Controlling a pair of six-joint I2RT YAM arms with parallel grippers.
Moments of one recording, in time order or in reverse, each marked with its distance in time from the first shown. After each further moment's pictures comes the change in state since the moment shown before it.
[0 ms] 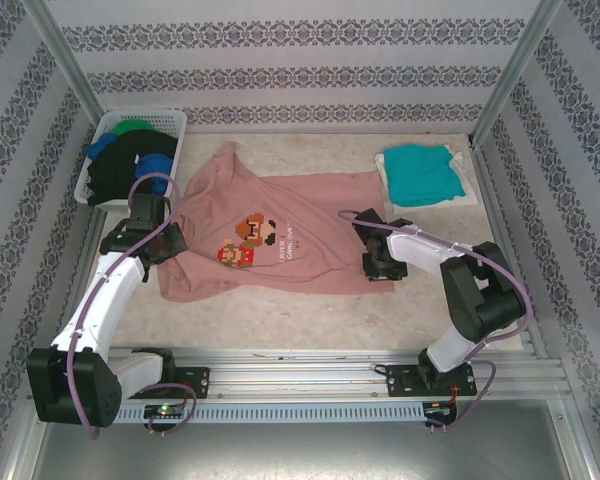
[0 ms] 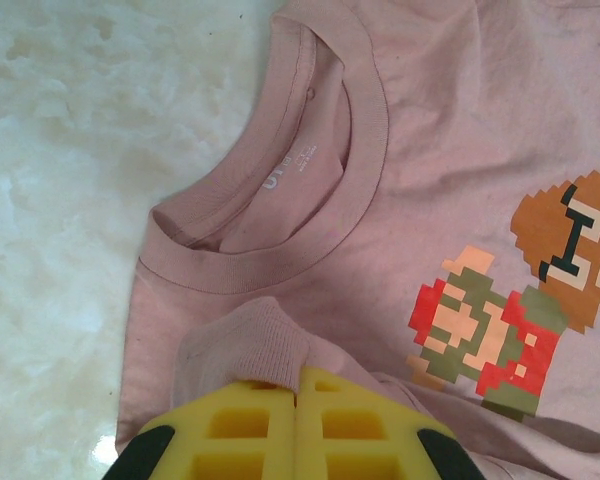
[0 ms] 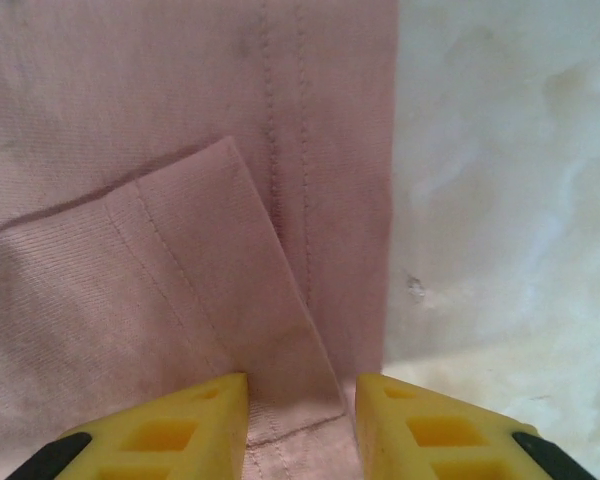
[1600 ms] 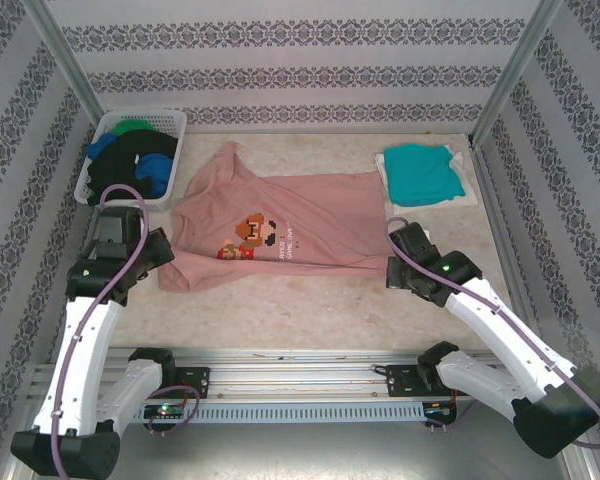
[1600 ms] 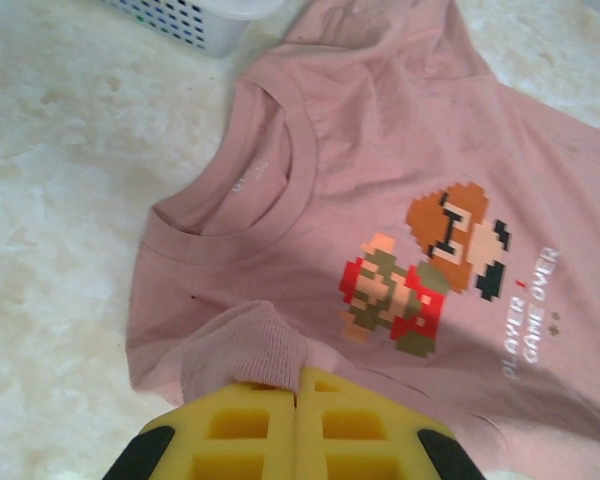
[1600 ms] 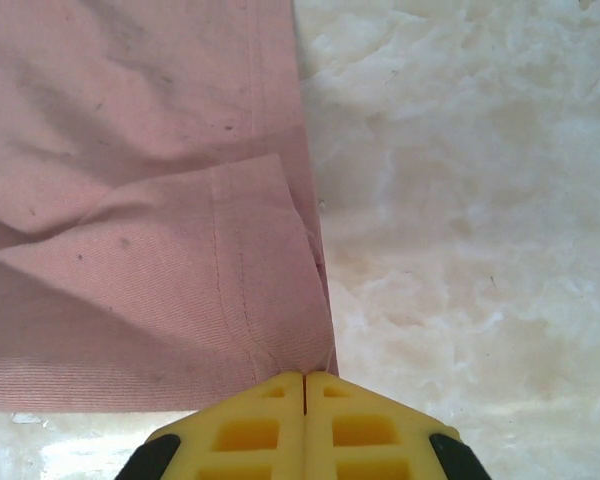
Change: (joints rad) left arm 0.000 -0.300 0.101 -0.217 0.072 -0.005; right arm 0.065 -0.694 -0.077 -0.217 0.042 0.069
